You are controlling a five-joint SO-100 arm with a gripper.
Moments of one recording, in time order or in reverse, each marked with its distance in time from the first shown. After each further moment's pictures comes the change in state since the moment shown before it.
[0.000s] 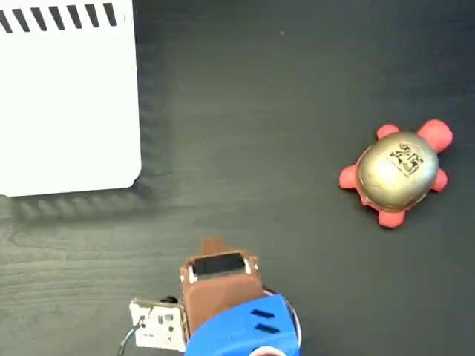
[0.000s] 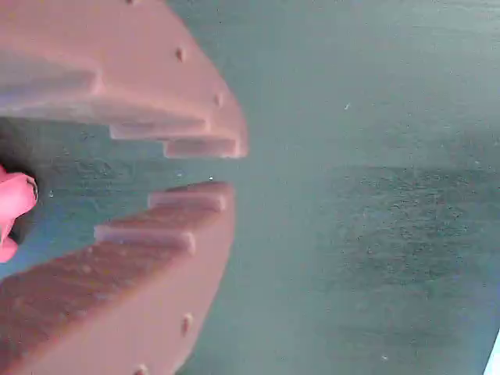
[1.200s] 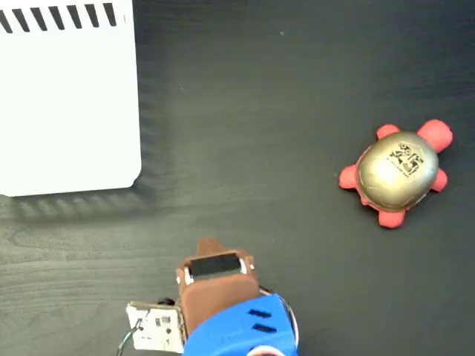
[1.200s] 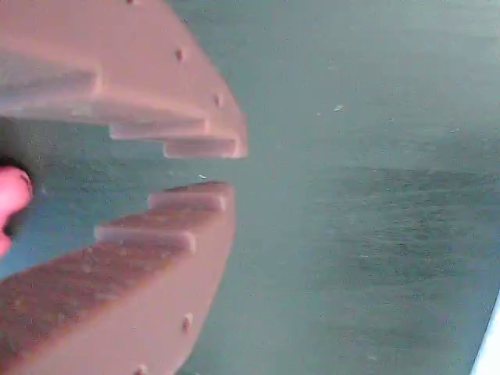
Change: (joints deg) arm -1.3 -1.3 0.0 -0.7 -0.5
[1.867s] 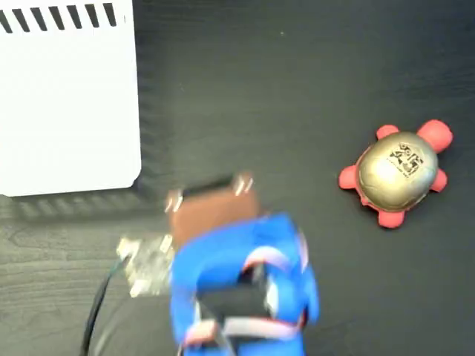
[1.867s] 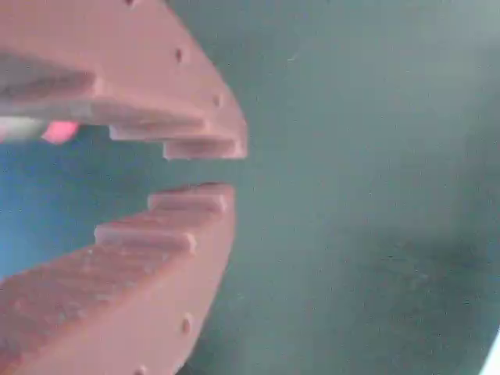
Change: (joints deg) arm 6.4 -44.8 -39.7 2.3 -13.8
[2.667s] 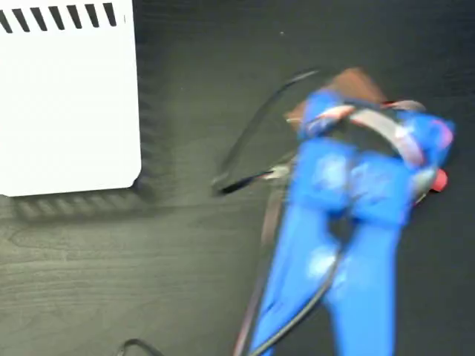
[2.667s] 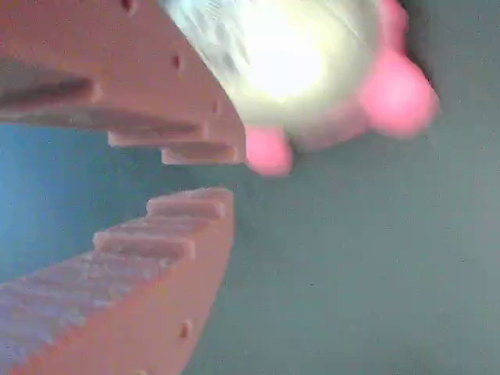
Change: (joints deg) arm 27.2 -42.1 -33.6 6.8 -45.5
